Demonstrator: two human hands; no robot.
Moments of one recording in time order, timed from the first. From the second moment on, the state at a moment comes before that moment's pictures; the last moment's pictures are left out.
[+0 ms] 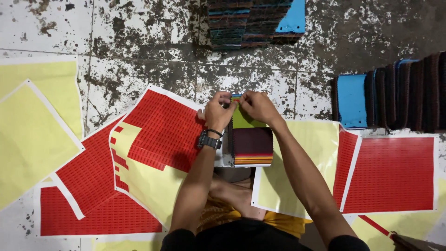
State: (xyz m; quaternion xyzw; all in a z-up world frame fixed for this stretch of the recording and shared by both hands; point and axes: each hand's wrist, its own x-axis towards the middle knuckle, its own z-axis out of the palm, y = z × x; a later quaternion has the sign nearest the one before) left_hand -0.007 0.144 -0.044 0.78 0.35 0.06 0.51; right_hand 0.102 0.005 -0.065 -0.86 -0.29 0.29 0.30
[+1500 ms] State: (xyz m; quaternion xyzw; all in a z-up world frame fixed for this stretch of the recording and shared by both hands) left_hand -0.012 0.152 -0.086 0.81 0.27 0.13 0.50; right_hand 0.104 0.006 -0.078 -0.84 -0.29 0.28 0.36
